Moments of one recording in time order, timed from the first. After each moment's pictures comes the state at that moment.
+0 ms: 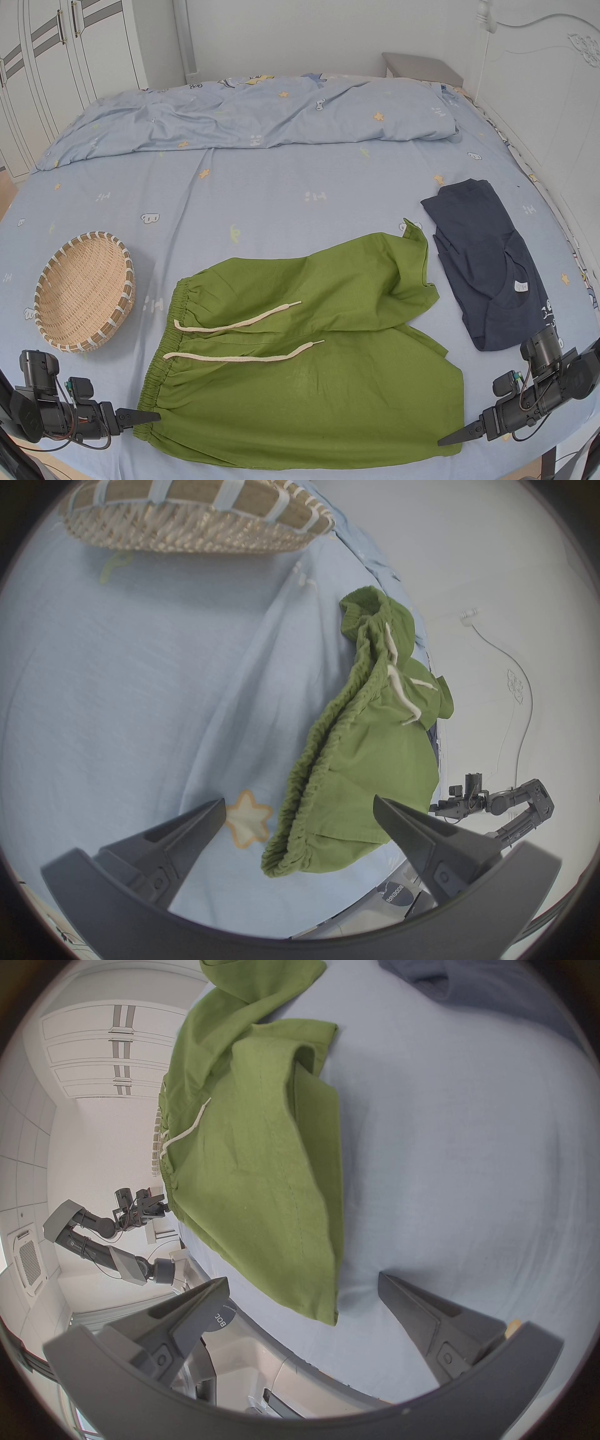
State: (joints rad) left arm 0.31 1.74 -0.02 -0.71 -0.77 -0.13; right arm 0.14 1.75 -0.29 -0.19 0.65 0.08
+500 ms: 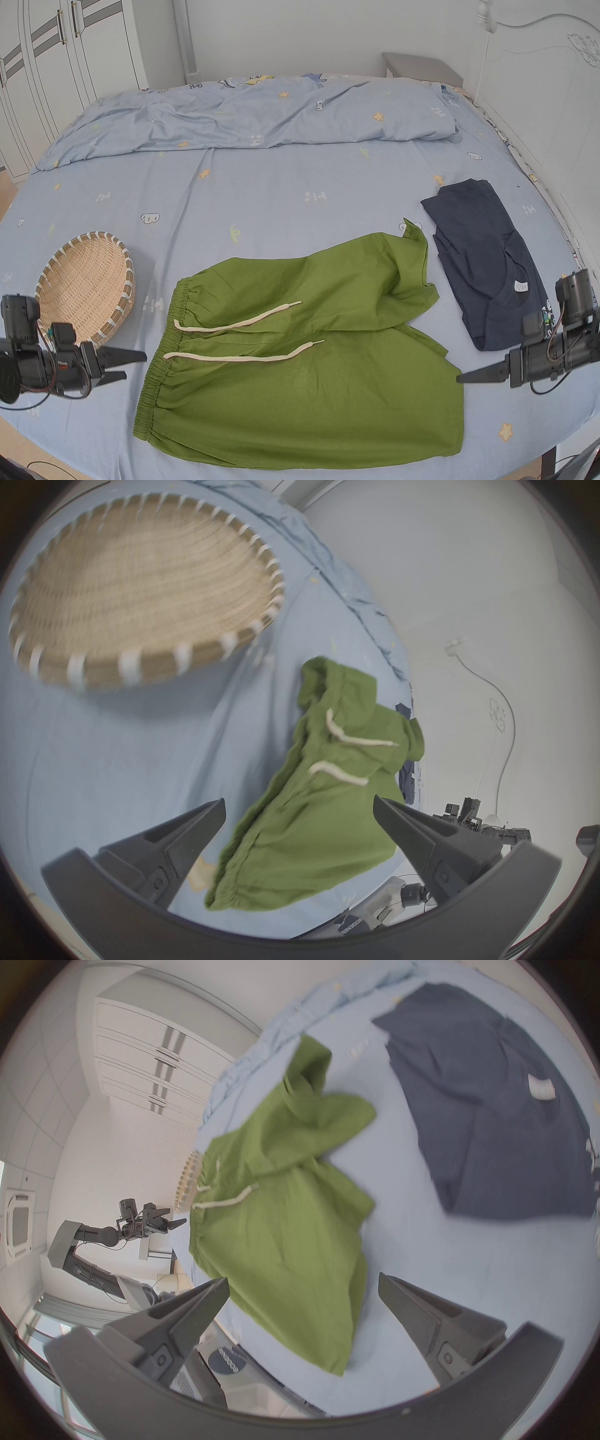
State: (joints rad) left arm 0.25 1.50 -0.34 -0.38 -0.76 -0.35; right arm 0.10 1.51 -0.50 -0.07 0.64 0.09
